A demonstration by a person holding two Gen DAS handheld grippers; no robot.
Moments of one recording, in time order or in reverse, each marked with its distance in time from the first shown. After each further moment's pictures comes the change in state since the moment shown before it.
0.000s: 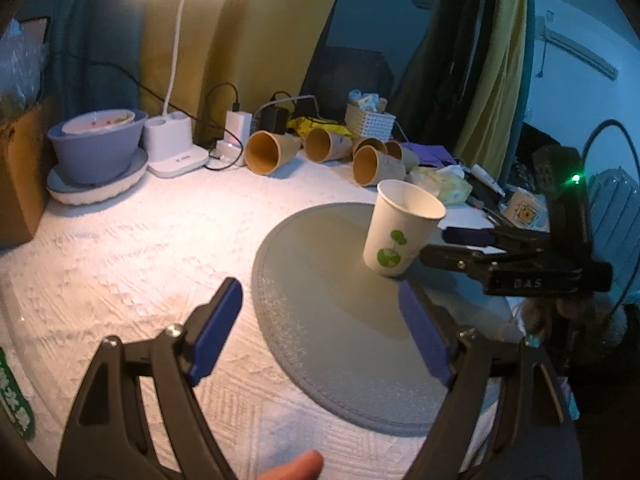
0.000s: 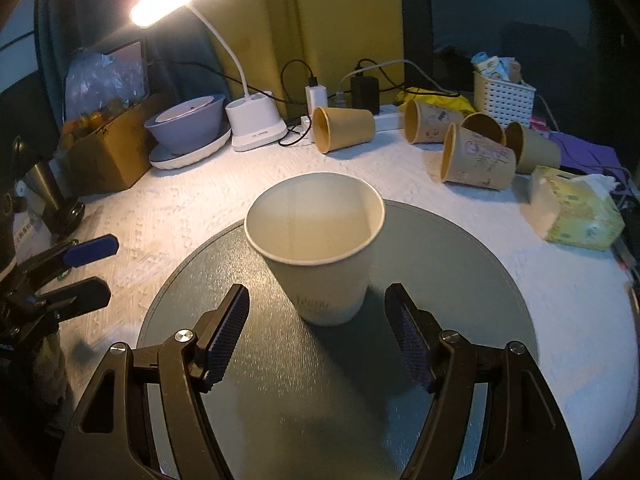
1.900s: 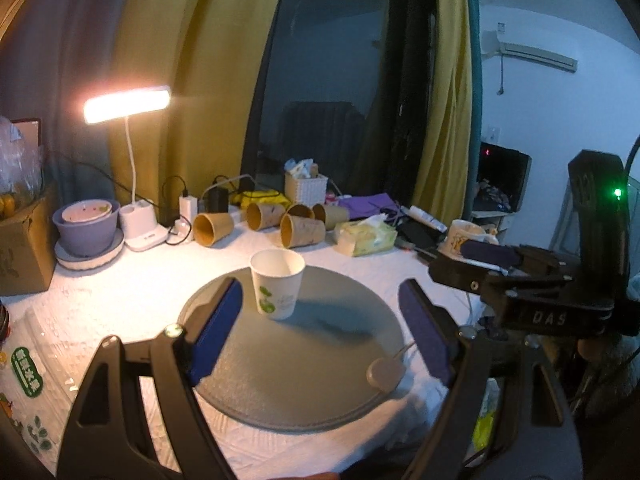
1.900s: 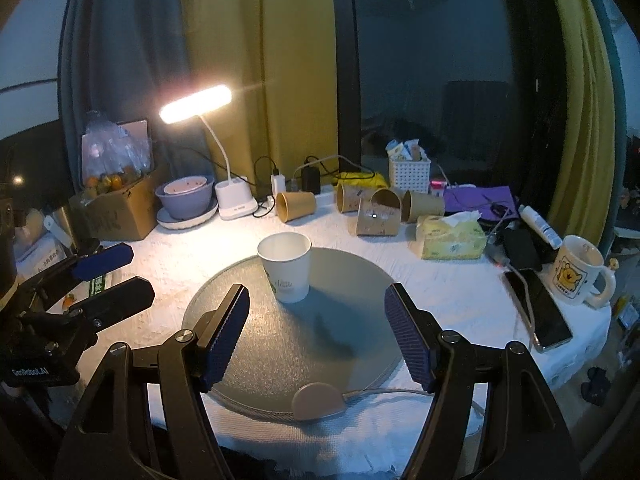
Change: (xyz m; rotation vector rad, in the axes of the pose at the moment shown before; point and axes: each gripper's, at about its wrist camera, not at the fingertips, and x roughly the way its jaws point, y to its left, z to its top) left arm -0.096 -0.142 0.008 0.103 -0.208 -0.019; right arm -0.195 0.017 -0.049 0.037 -0.277 -0.162
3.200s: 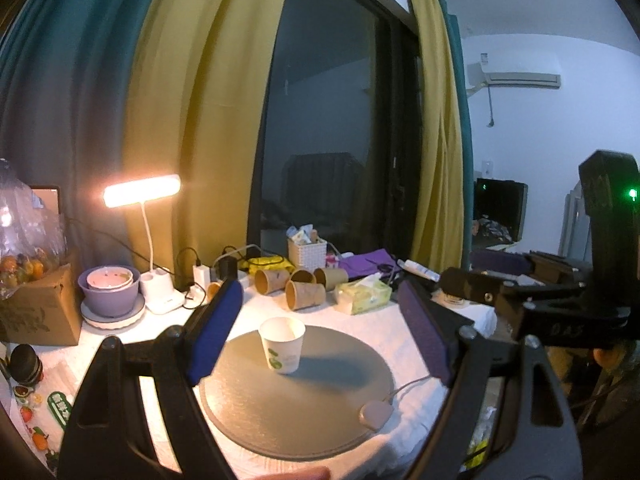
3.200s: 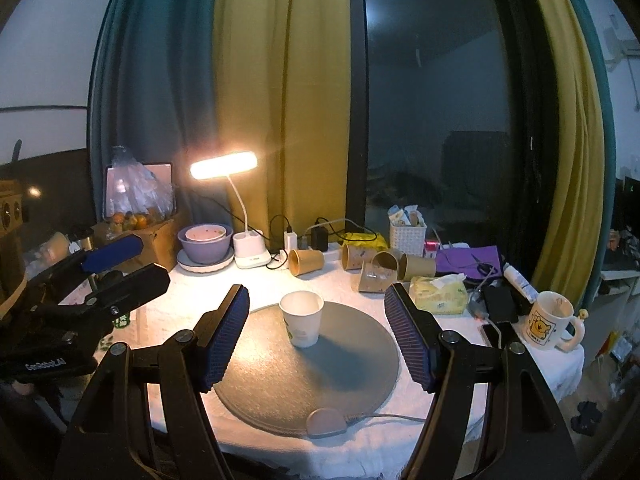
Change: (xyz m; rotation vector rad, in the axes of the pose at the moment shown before) left arm -0.063 -0.025 0.039 0.070 -0.192 0.030; right arm -0.079 0.024 0.035 -0.057 -0.162 0.005
